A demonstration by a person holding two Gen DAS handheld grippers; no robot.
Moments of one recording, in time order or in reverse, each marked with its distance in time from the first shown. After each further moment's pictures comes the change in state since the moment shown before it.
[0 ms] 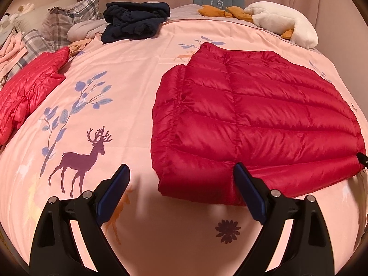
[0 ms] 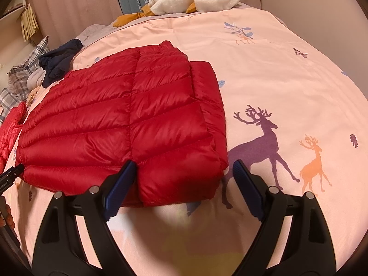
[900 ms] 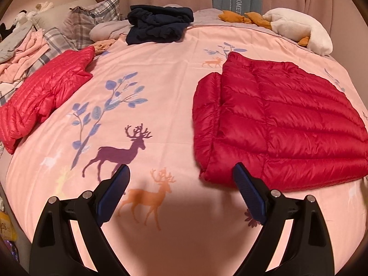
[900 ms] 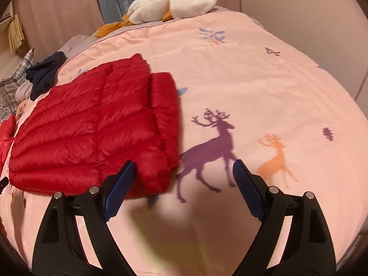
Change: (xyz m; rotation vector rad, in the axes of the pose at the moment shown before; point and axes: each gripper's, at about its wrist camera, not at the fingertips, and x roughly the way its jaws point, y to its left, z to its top) left arm -0.030 0.027 -0.002 -0.042 -0.010 0.111; right arm -0.028 -0.038 -0.001 0.068 -0.037 -0.101
